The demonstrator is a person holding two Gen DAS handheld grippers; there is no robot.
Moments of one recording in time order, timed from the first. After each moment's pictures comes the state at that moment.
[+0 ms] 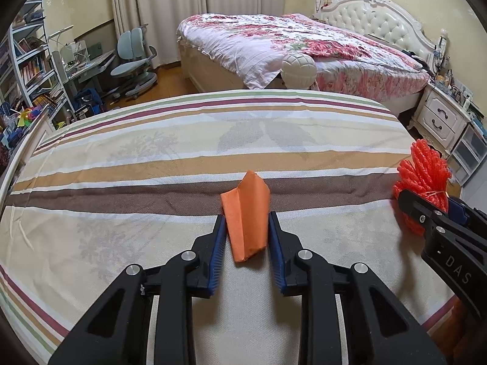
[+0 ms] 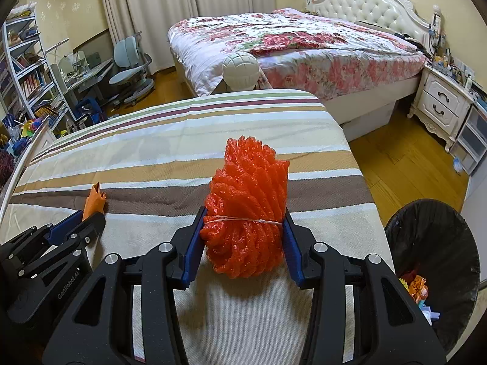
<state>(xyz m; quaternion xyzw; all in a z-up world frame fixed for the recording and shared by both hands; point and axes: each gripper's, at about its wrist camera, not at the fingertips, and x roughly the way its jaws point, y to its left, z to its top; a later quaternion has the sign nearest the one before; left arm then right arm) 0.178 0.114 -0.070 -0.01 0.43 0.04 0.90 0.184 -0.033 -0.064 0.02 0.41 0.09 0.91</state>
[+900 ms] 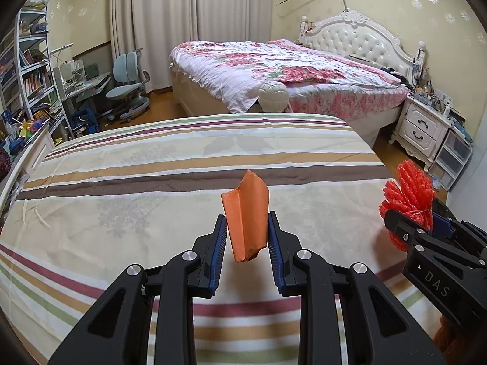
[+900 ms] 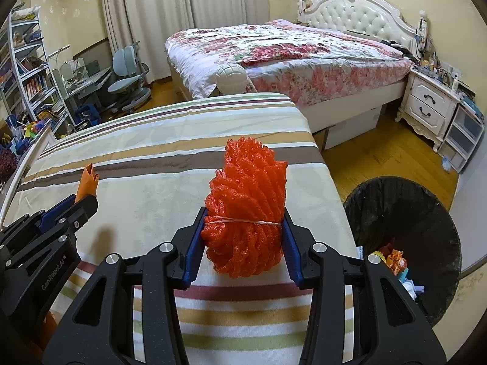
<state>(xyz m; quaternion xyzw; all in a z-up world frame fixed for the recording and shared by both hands) 0.110 0.083 -0.035 -0.01 0.36 0.01 0.93 0.102 -0.063 -0.044 0.02 0.38 0.07 0.92</state>
